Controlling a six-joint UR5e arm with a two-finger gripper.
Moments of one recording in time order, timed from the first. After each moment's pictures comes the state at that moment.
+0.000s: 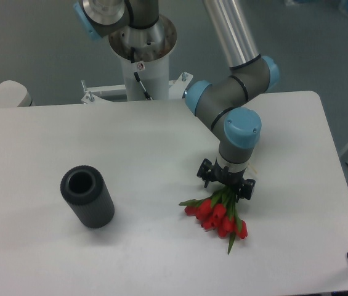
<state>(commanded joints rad) 2.62 -2.08 -1.80 -0.76 1.48 1.11</state>
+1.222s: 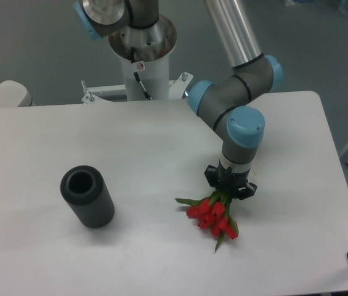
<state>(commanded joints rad) 2.61 -2.06 -1.71 -0.76 1.45 1.11</state>
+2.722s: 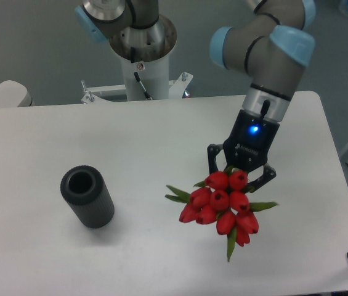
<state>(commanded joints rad) 2.76 -1.89 -1.61 -0.76 0.58 0.92</state>
